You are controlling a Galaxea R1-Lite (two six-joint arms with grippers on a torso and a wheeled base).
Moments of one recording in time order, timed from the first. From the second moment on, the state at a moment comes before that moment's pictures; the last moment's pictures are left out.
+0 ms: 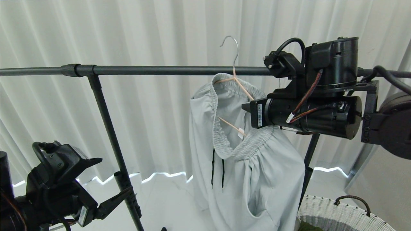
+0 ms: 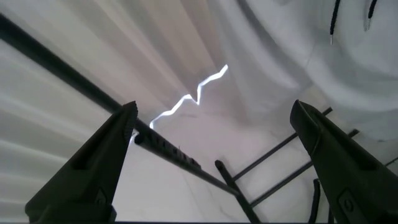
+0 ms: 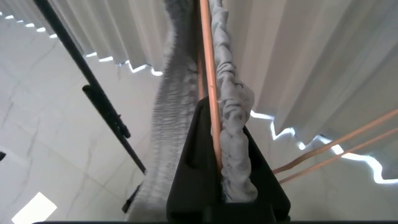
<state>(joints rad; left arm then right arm) -0.14 1.18 -0.31 -0.45 -0.26 0.52 0.82 1.72 -1.32 -0.14 -0.11 0.16</state>
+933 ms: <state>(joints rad) -0.16 1.17 -0.31 -0.46 -0.26 0.52 0.74 1.95 -1.58 -0.02 -0.12 0.16</state>
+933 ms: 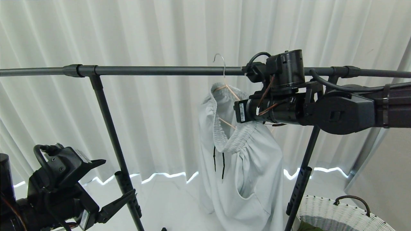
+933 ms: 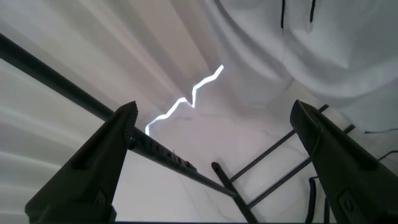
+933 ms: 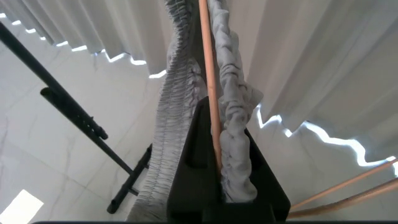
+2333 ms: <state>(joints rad) -0.17 1.18 -0.31 -0.46 -0.26 0.52 0.76 1.95 -1.62 0.03 -0.12 0.12</state>
